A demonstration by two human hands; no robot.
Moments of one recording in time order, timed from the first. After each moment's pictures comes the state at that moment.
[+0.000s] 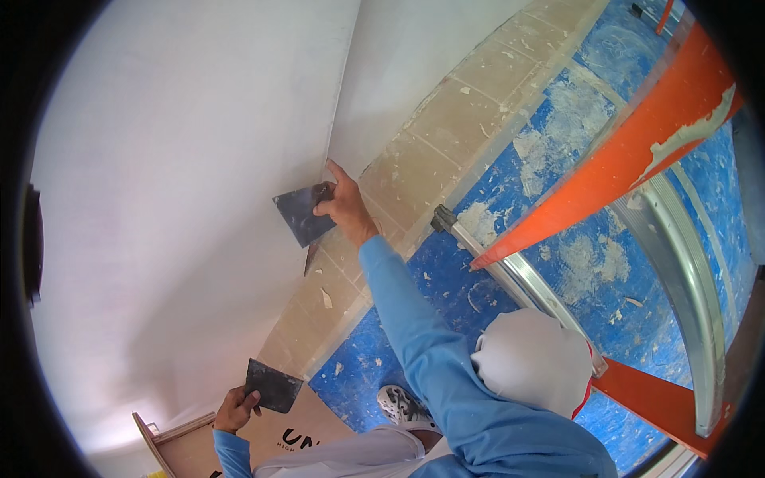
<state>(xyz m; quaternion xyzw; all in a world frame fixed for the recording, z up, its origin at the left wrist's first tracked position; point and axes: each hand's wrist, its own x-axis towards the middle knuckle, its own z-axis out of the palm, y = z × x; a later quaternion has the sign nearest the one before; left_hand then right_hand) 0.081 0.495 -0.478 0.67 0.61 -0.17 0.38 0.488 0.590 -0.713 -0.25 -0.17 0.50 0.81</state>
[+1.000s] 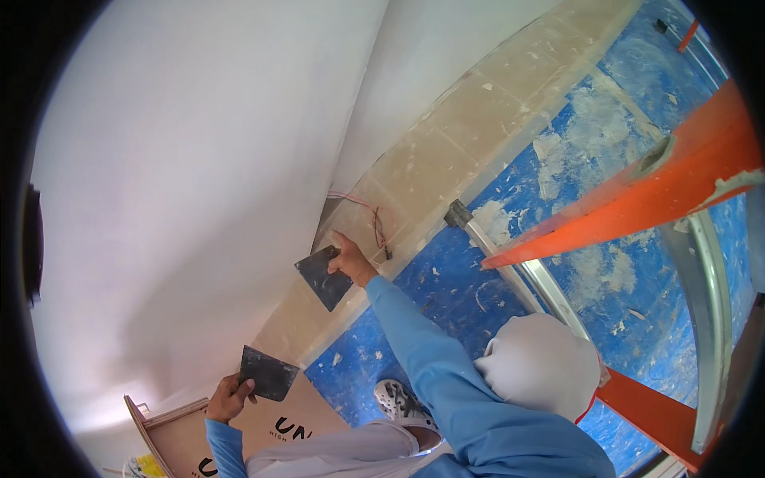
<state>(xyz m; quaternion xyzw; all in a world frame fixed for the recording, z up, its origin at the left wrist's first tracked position) 0.086 0.496 -0.472 0.66 0.62 -0.18 0.38 0.358 0.557 -0.808 -0.32 -0.15 0.66 0.66</state>
